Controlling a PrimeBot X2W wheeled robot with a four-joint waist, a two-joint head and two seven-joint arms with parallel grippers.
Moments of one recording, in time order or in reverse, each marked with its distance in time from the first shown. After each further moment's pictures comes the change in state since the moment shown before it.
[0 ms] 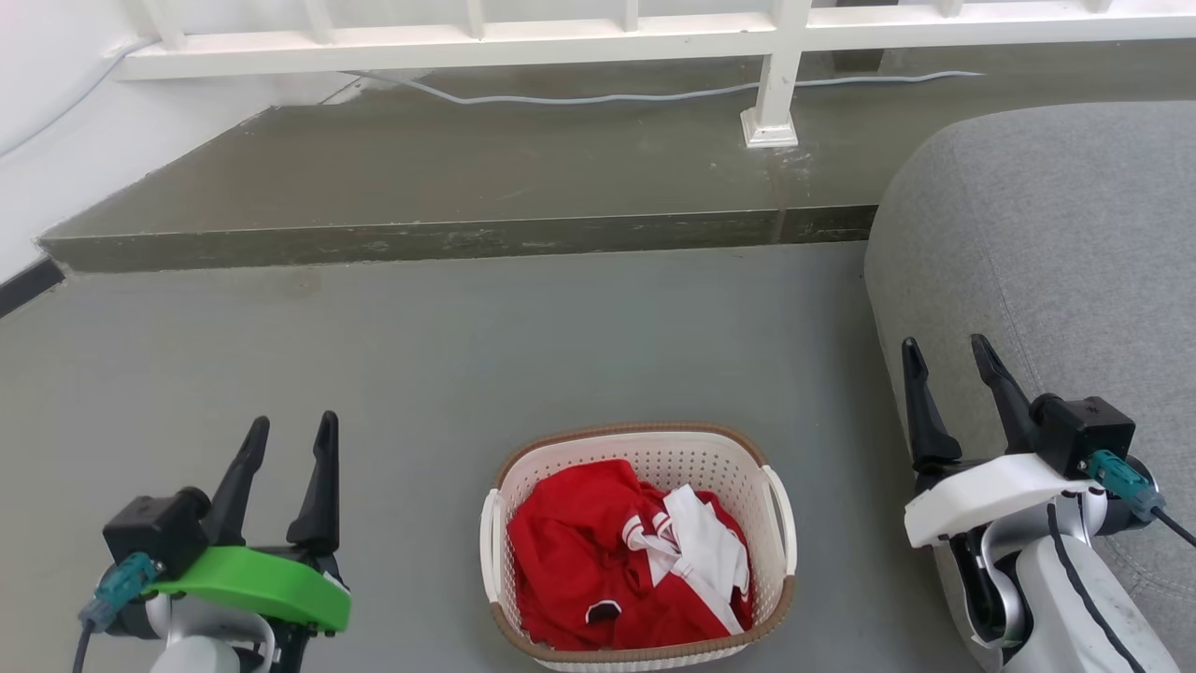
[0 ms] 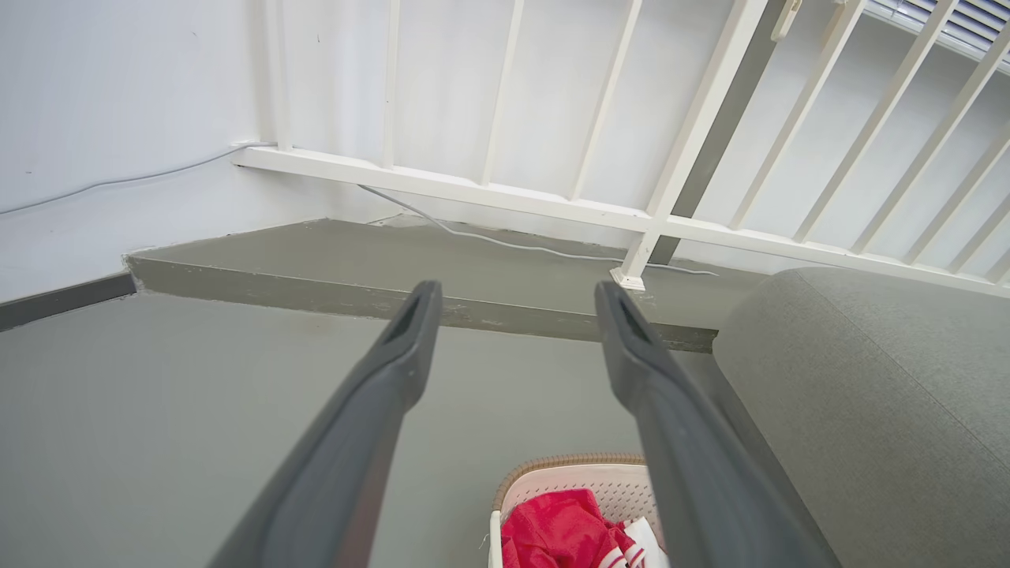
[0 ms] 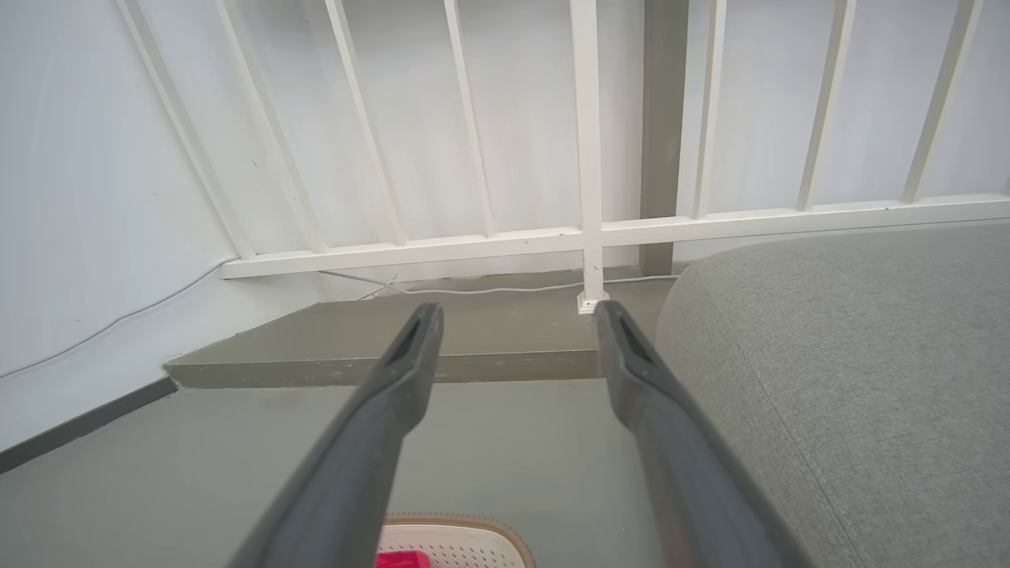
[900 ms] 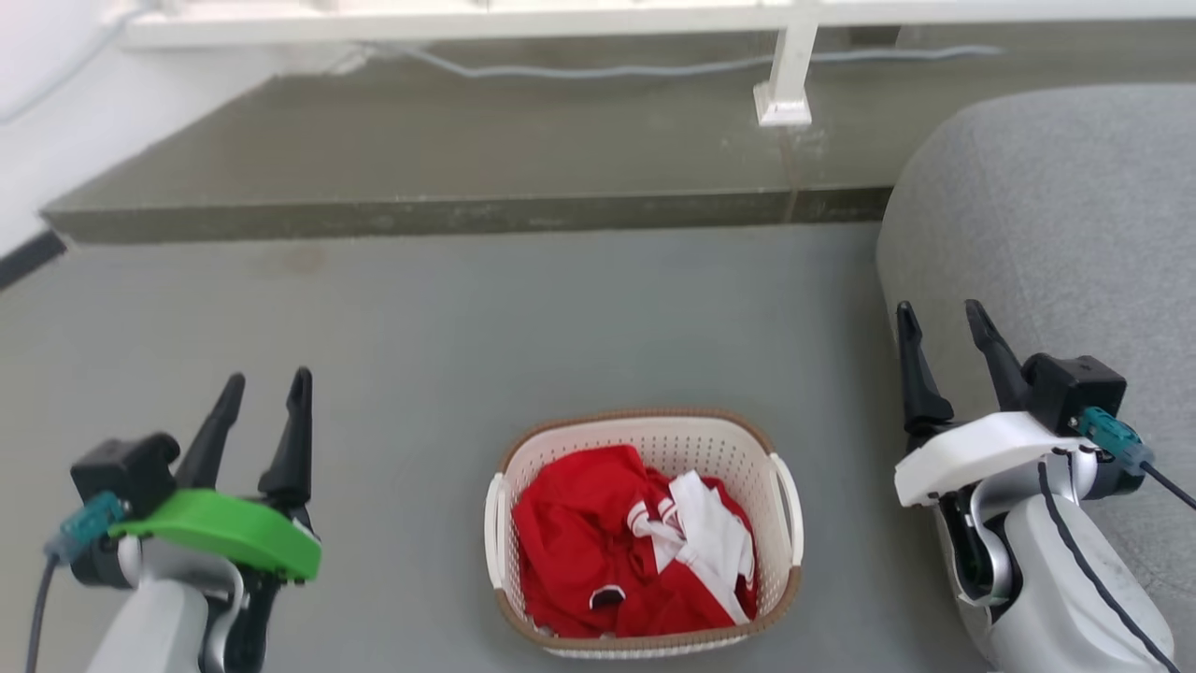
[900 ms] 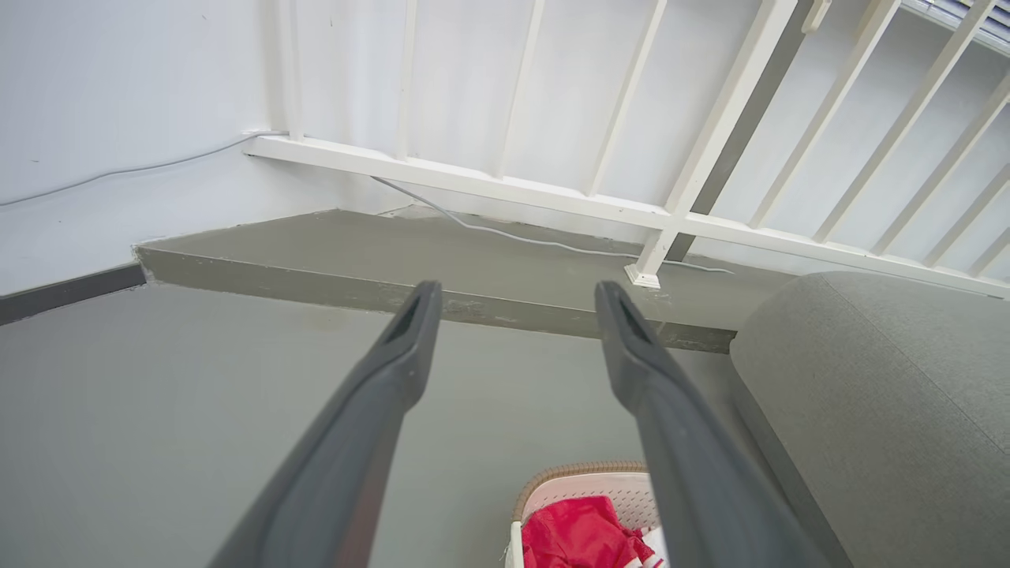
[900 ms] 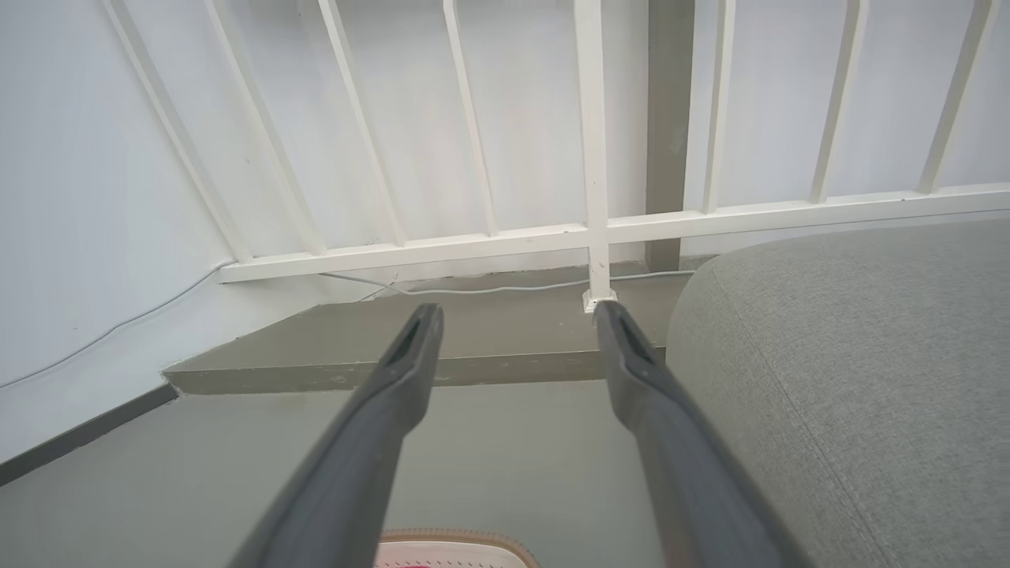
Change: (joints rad) left arm -0.142 0.081 -0.080 0.119 -0.123 0.000 0.000; right arm -0.097 -0.009 0.039 0.072 0.051 -0.032 0.000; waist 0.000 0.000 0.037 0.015
